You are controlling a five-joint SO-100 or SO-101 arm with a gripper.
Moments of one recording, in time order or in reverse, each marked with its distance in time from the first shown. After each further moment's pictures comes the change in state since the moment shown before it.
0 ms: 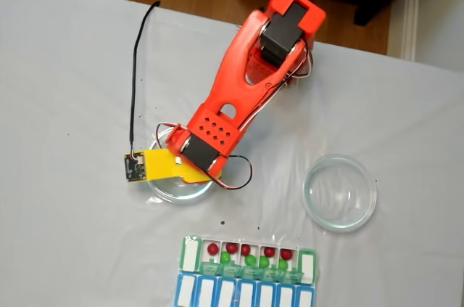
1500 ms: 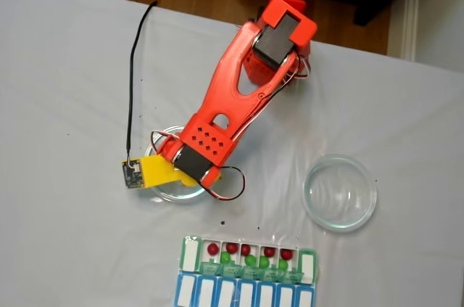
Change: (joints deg) arm 0.8 -5.9 -9.1 13.8 -3.4
